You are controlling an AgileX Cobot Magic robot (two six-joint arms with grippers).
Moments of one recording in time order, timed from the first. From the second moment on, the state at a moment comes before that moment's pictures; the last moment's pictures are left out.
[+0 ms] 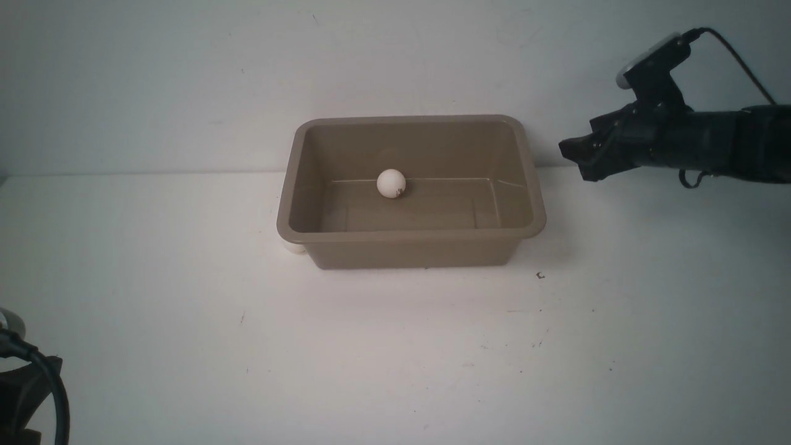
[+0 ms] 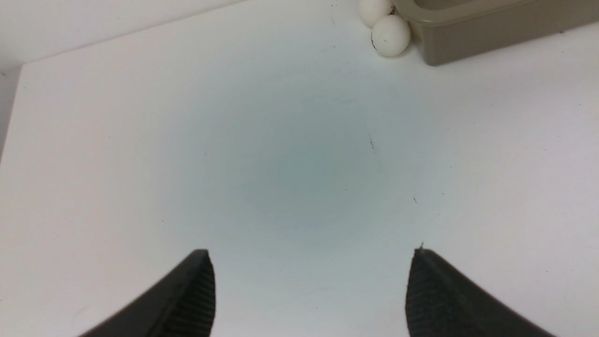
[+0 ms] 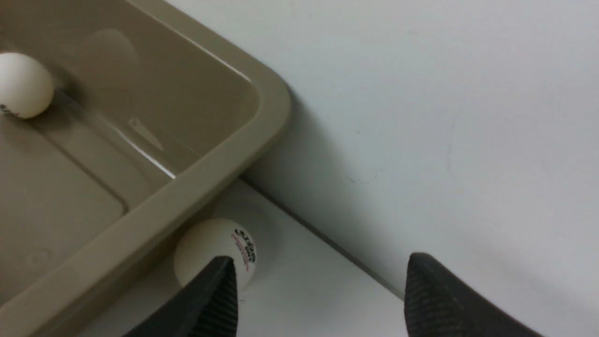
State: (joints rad) right arm 0.00 2.14 -1.47 1.69 0.56 -2.21; left arm -0.01 0.51 -0.55 -0.10 0.73 0.26
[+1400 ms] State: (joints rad) right arm 0.03 2.35 -1.57 1.71 0.66 -2.57; left arm -0.01 0.51 -0.55 -0.10 0.75 0.26
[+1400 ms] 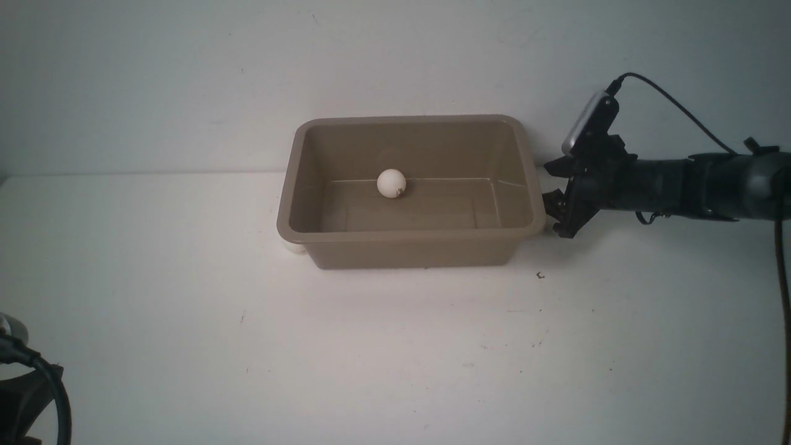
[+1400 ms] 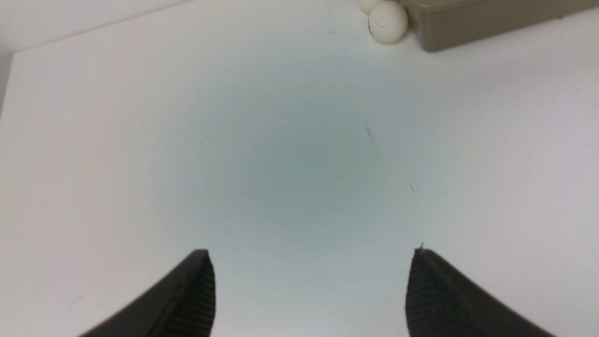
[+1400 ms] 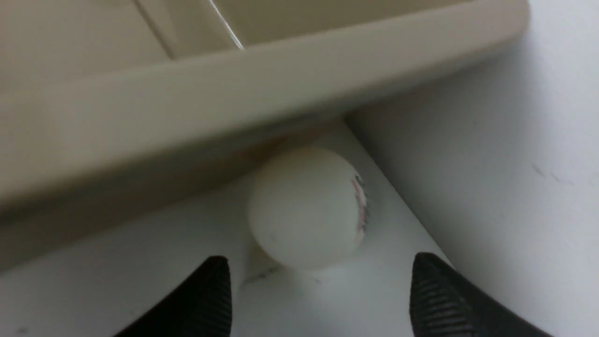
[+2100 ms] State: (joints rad) right arm 0.09 2.38 -1.63 1.71 0.58 -2.65; left arm -0.01 0.51 -0.55 -0.10 0.79 0.26
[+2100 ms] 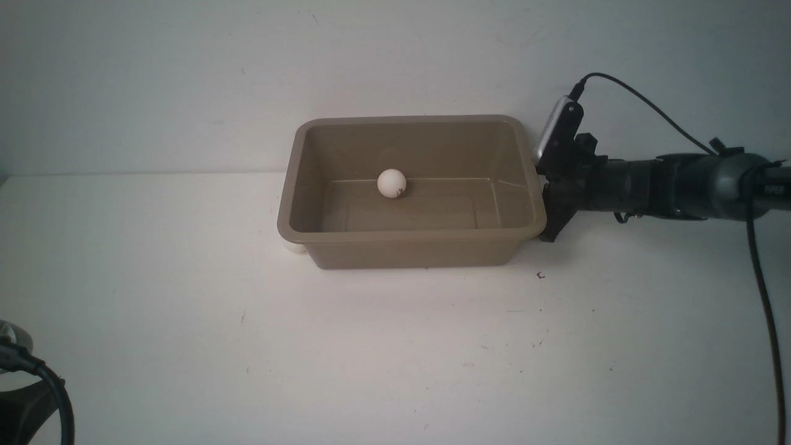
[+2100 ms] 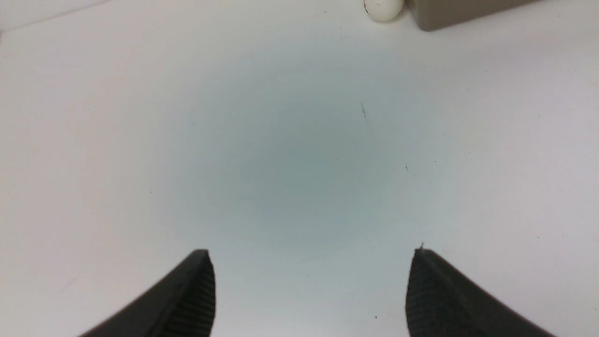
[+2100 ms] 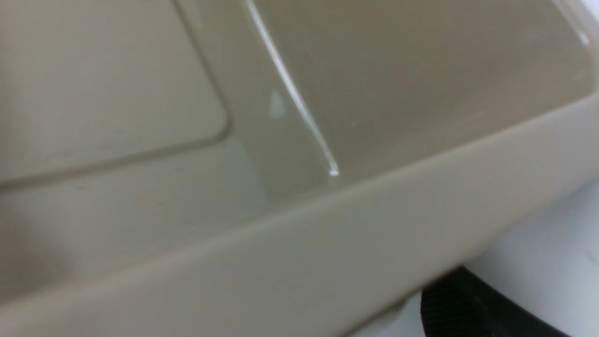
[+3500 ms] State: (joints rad) right arm -0.02 2.25 -1.67 1.55 0.64 -2.23; left arm -0.01 0.51 -0.55 -0.10 0.79 0.26
